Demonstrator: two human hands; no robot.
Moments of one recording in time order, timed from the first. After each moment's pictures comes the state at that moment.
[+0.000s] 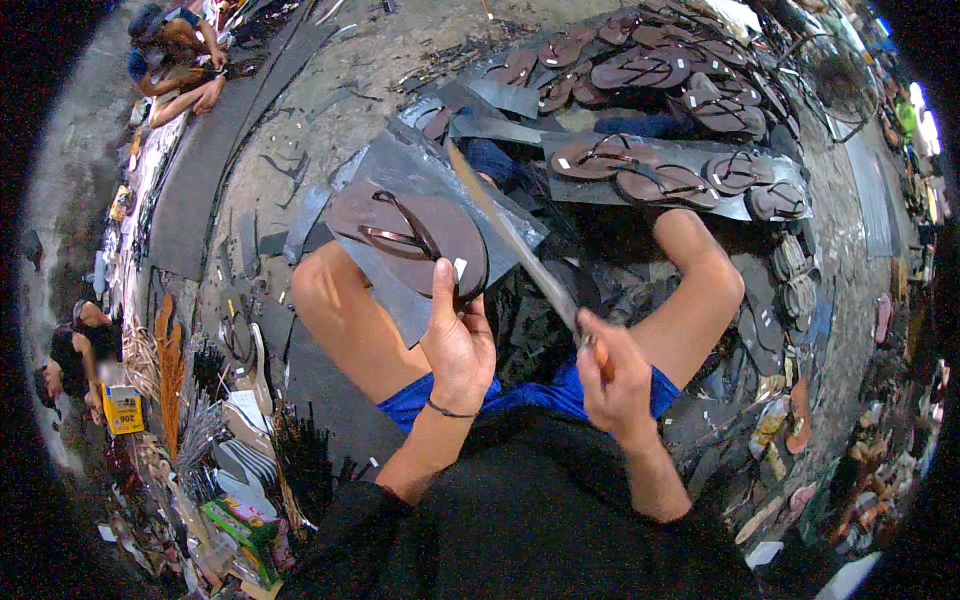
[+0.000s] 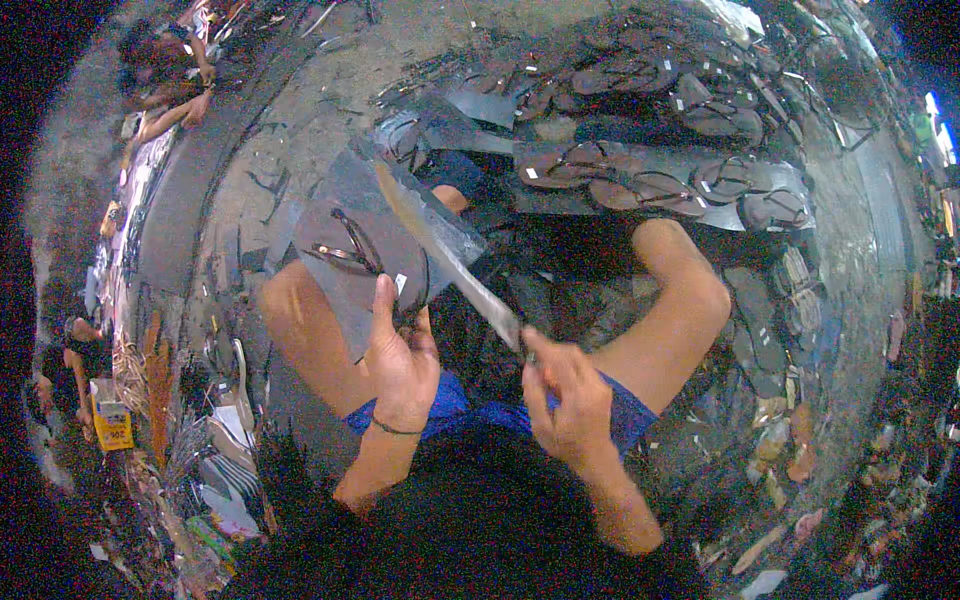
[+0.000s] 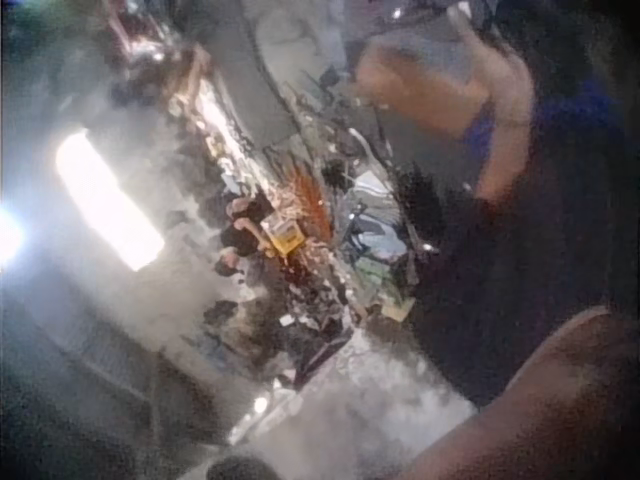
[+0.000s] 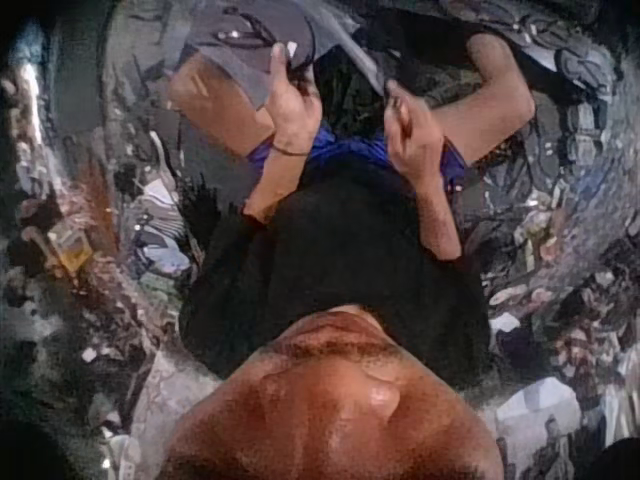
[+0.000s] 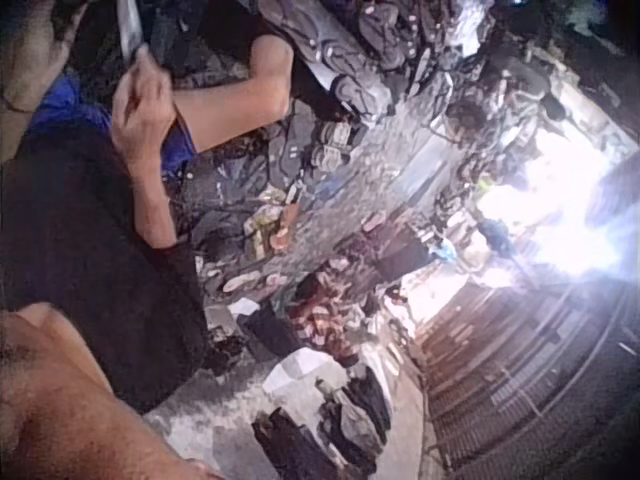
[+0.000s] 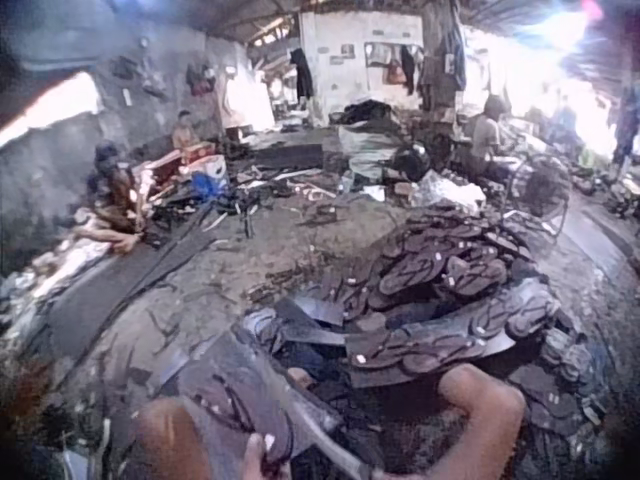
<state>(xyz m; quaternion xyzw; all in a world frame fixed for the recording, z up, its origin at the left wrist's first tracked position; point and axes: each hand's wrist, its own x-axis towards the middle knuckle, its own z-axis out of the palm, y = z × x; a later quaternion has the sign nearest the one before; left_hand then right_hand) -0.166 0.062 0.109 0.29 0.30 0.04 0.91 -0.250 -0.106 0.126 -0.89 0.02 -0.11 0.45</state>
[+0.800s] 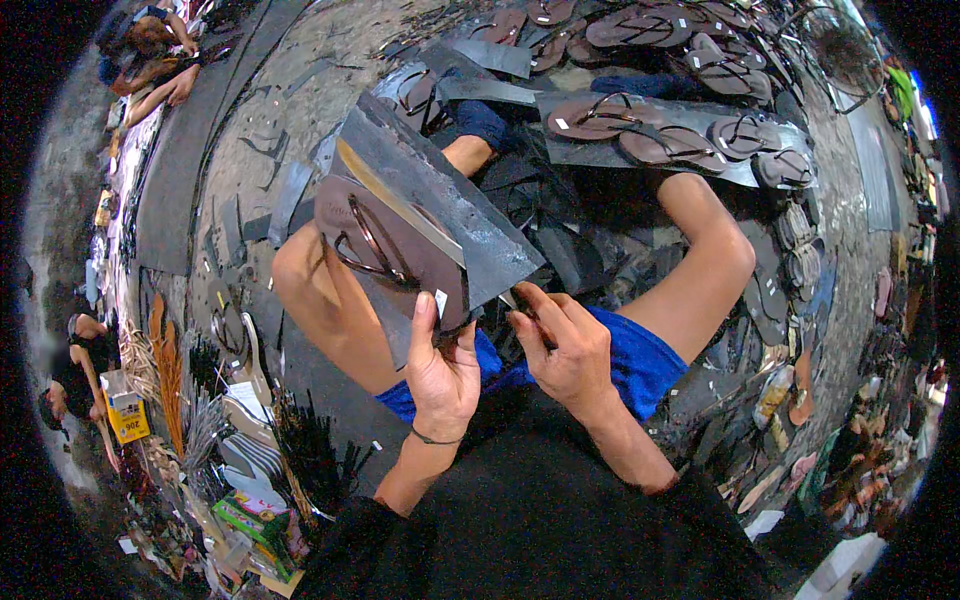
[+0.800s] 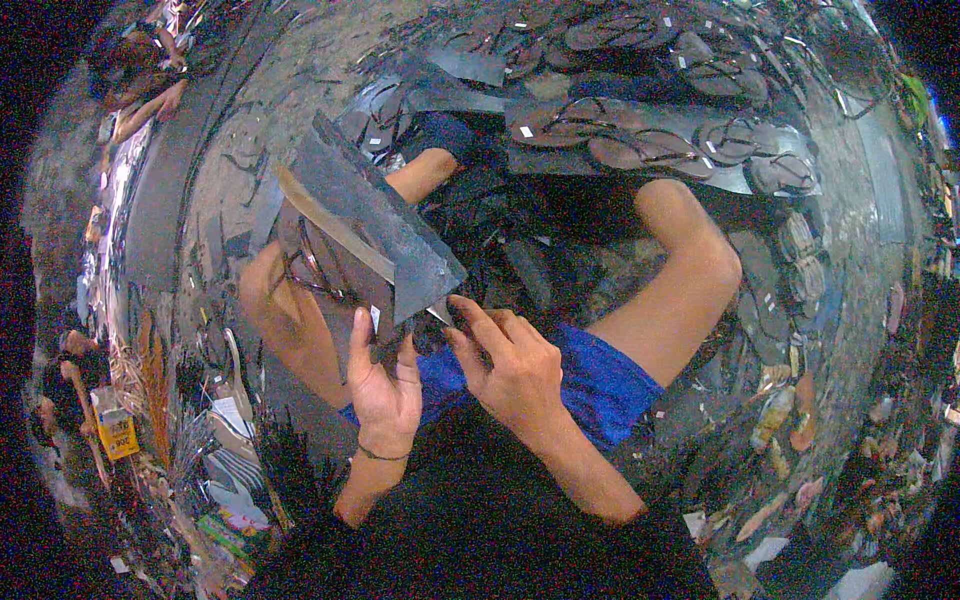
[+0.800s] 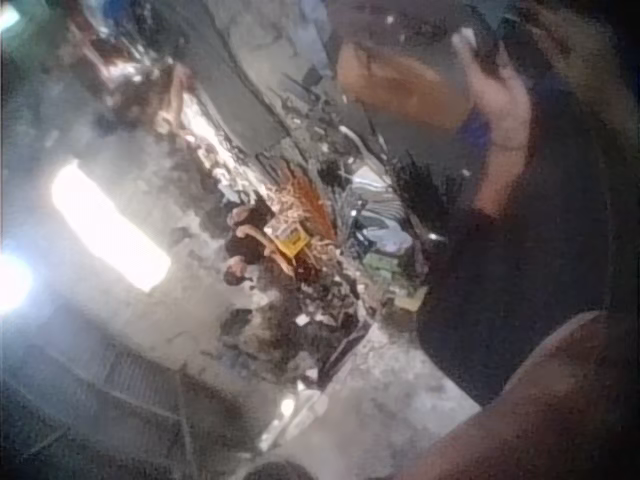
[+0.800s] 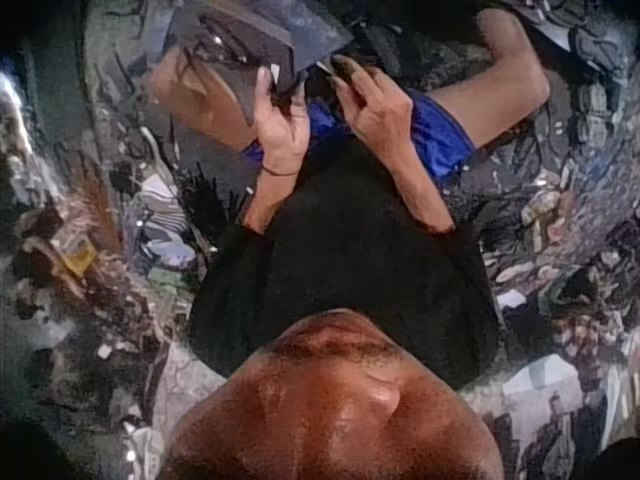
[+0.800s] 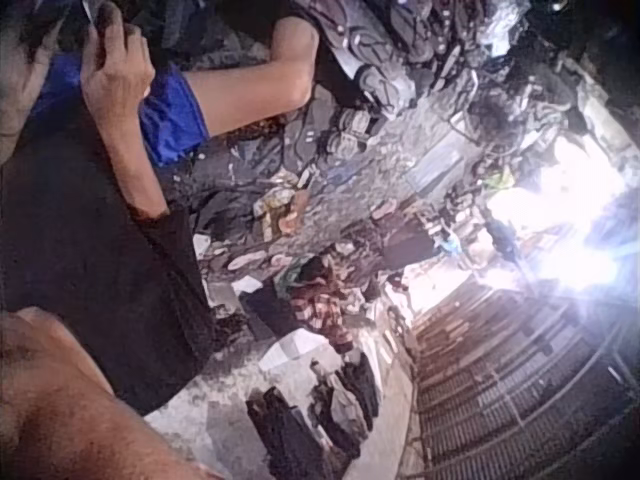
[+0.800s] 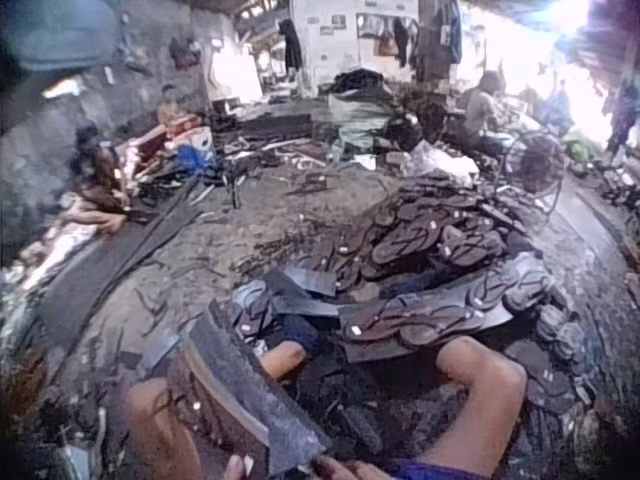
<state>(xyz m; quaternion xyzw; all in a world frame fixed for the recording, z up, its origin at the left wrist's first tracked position) -0.207 0.092 0.110 0.25 0.31 -0.03 0.92 -0.220 -0.051 0.110 -0.90 0.01 -0.12 0.42</state>
